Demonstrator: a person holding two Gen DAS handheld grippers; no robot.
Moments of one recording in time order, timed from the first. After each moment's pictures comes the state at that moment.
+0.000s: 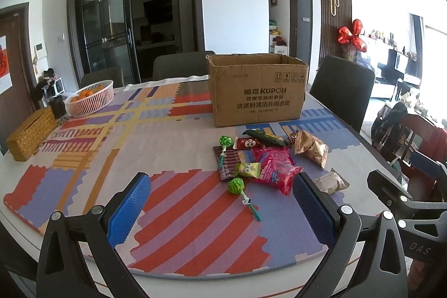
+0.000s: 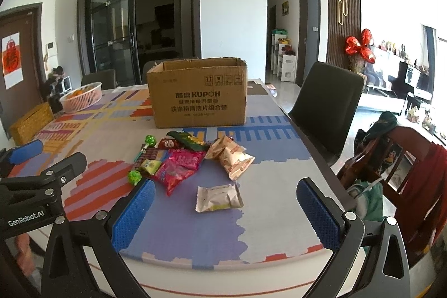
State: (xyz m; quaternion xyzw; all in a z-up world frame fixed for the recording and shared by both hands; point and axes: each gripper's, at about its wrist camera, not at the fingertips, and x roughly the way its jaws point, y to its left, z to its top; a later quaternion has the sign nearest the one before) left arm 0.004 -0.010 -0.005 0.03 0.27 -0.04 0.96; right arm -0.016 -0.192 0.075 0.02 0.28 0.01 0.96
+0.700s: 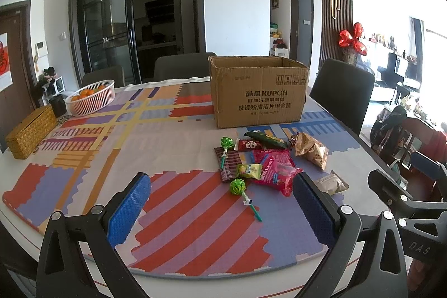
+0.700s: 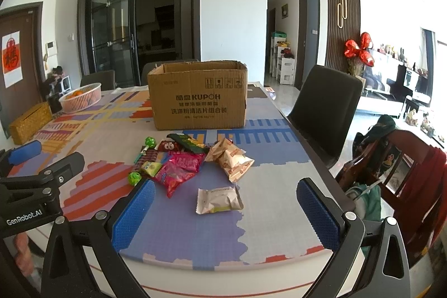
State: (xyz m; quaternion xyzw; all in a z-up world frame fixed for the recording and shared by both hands) left arm 0.003 -0.006 -0.006 0.02 0.27 -0.04 0.96; right arm -0.015 -0.191 0.076 0.02 0.27 0.00 0.96
